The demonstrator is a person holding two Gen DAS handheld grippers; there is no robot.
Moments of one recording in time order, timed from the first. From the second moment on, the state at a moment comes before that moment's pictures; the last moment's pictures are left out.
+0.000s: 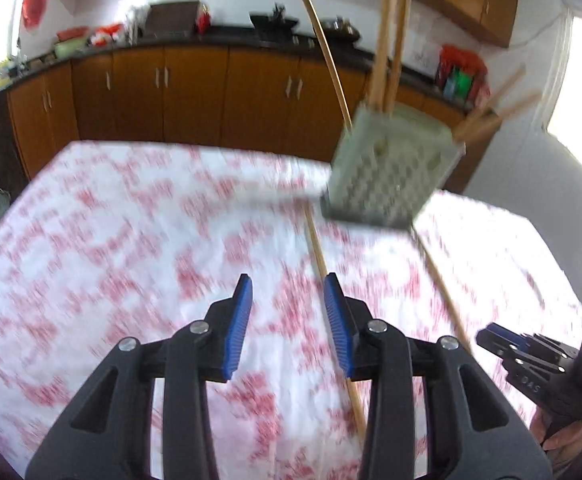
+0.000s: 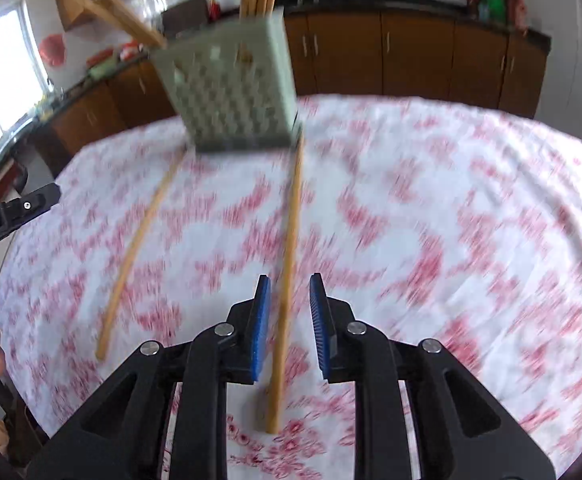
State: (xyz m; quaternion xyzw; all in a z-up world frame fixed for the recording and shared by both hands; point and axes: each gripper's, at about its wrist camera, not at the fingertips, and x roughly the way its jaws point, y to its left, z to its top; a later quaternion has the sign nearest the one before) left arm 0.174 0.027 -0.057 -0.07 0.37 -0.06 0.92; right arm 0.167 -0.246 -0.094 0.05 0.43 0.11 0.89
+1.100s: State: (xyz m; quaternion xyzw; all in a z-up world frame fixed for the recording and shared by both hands) left arm 0.222 0.049 -0.111 0.00 0.43 0.00 0.90; right arm 0.201 -0.262 -0.115 0.02 0.42 0.02 0.91
